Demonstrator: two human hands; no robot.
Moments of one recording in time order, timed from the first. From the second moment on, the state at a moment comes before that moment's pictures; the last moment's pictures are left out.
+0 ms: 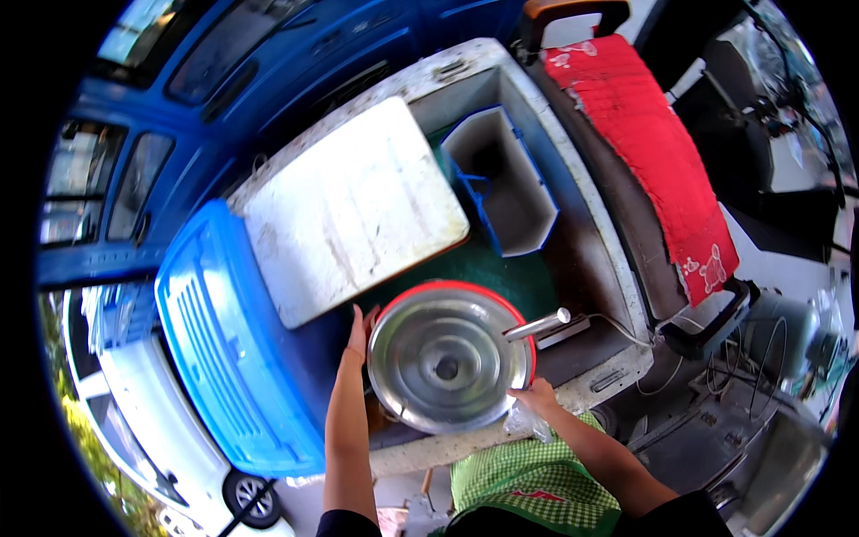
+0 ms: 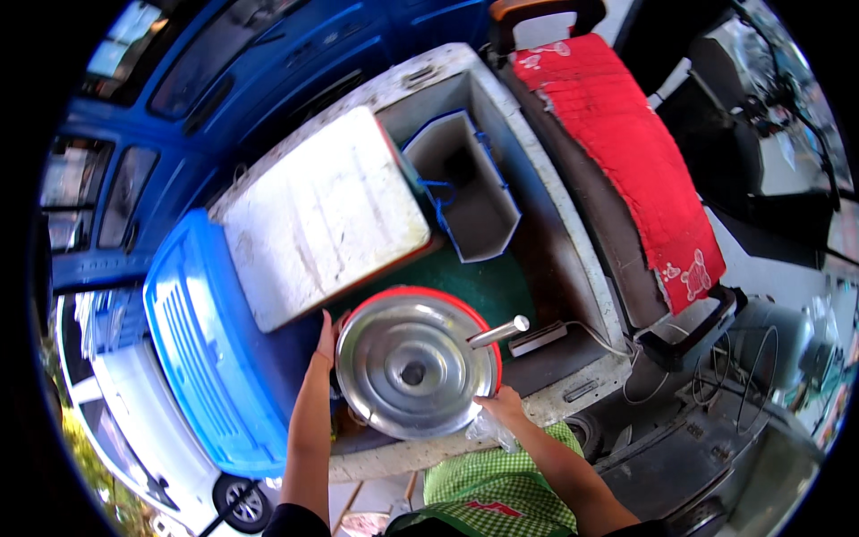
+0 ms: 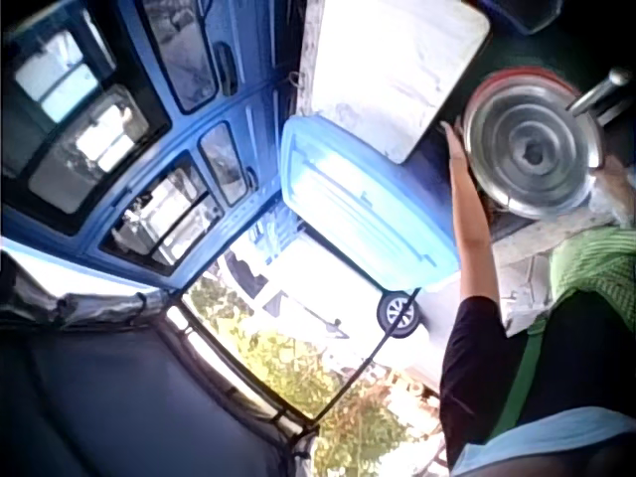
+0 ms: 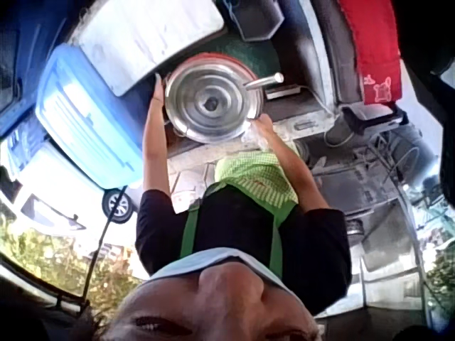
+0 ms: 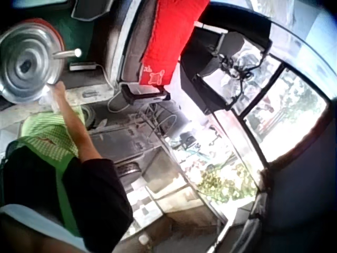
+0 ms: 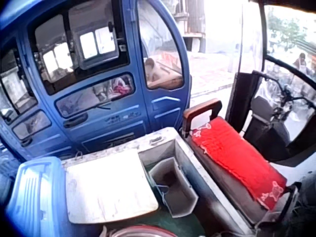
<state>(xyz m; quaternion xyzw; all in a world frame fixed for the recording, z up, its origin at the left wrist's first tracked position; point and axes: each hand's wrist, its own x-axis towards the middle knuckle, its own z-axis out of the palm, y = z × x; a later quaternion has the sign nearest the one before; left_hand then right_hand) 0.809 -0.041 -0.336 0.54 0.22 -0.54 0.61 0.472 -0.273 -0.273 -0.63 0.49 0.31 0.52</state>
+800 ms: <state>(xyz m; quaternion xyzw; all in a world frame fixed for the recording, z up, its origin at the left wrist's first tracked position) 0.733 -0.008 -0.189 0.80 0.05 -0.36 0.47 0.469 -0.310 -0.175 -0.65 0.51 0.12 0.56</state>
